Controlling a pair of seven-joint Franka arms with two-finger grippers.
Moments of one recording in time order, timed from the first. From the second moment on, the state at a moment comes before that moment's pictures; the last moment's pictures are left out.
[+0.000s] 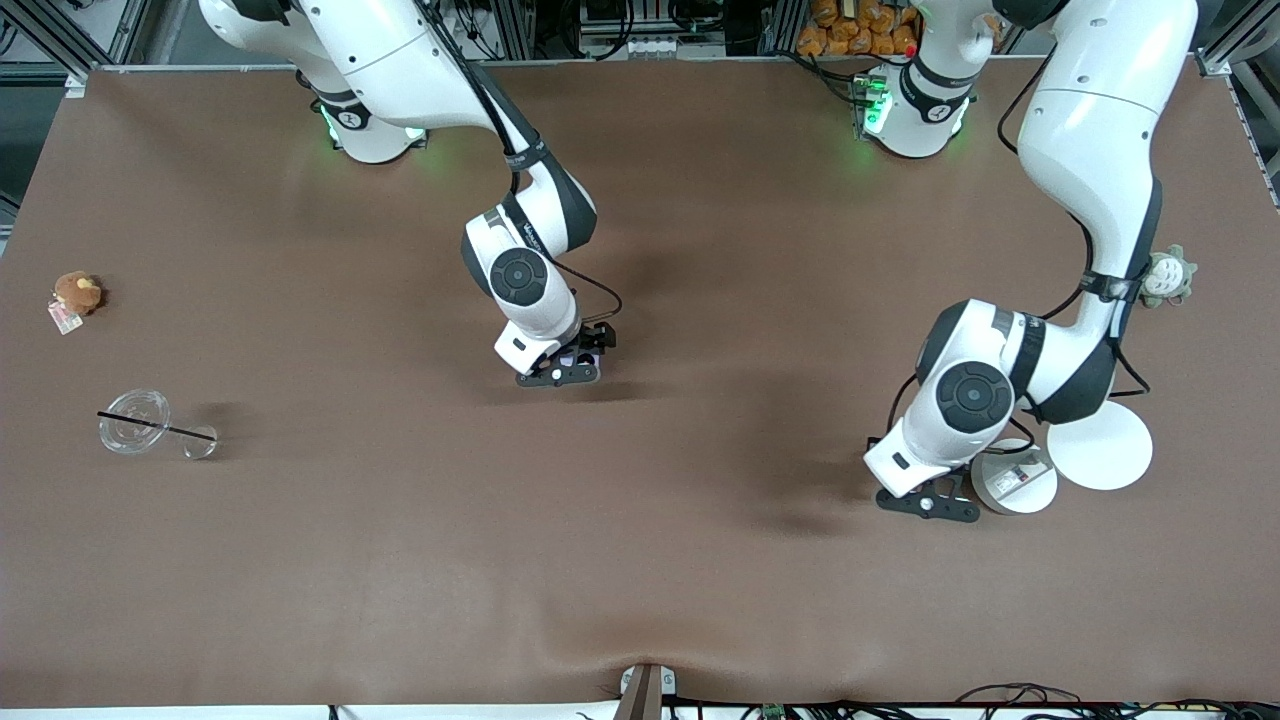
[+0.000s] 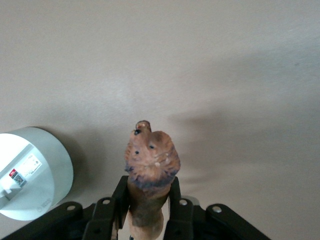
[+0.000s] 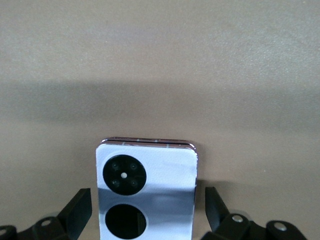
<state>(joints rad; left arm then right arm) -0.04 0.69 -0.25 -1.54 0.40 2.17 -0.28 0.73 0.61 -0.05 -1.89 0.23 2.47 0.44</state>
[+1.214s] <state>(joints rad) 0.06 0.75 -0.26 -1.58 0.40 2.18 -0.27 0.74 0.60 -0.09 -1.82 0.23 2.30 0.45</state>
